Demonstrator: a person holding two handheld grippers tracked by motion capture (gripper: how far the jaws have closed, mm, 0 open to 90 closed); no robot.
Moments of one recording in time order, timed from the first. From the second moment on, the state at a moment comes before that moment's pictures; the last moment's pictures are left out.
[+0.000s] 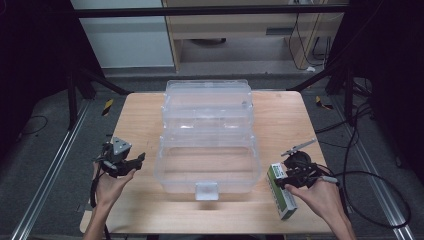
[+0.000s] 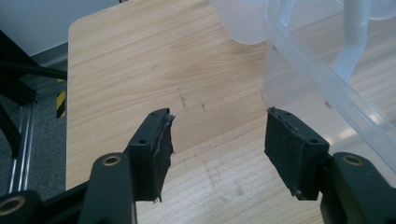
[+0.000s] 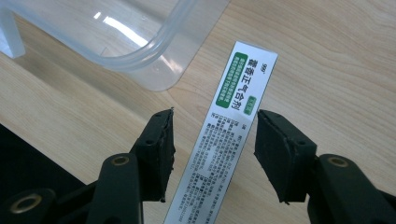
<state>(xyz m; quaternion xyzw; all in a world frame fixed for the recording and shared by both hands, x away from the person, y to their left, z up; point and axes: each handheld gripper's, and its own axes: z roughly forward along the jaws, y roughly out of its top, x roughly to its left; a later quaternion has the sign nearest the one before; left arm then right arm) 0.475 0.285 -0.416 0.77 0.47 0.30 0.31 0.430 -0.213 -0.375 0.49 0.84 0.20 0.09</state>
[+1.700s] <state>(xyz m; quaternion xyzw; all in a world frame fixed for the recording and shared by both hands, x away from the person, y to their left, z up) 0.476 0.283 -0.419 0.78 0.46 0.30 0.30 0.437 -0.212 -0.394 0.51 0.84 0.16 0.08</state>
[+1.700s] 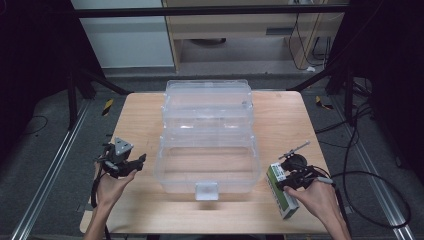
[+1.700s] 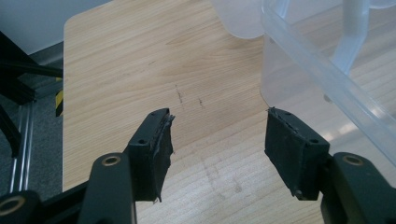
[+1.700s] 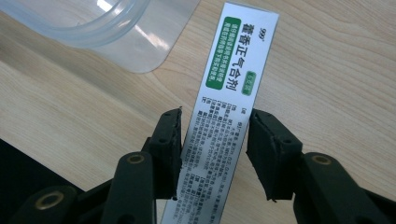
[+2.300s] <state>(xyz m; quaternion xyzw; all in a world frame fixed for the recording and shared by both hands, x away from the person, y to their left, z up) 0.476 0.283 -0.420 0.78 0.46 0.30 0.30 0.440 -0.213 -0.393 0.50 0.85 0.15 0.08</state>
